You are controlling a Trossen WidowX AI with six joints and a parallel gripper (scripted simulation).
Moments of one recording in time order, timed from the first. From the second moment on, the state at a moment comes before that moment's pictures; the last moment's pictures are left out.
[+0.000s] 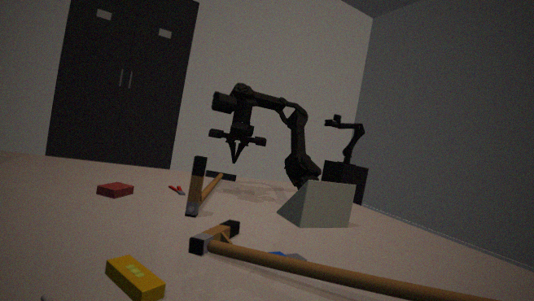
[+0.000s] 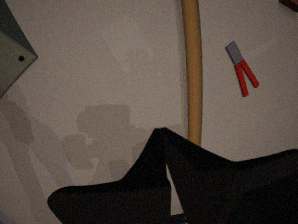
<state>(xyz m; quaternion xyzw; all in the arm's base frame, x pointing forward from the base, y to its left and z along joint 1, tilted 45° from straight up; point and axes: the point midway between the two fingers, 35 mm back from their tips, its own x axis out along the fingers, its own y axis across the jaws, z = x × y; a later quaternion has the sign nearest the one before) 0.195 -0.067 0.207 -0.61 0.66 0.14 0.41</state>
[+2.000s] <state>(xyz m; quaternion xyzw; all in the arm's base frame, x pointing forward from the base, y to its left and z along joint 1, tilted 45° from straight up) 0.204 -0.145 0.137 -0.62 0.66 0.14 0.40</state>
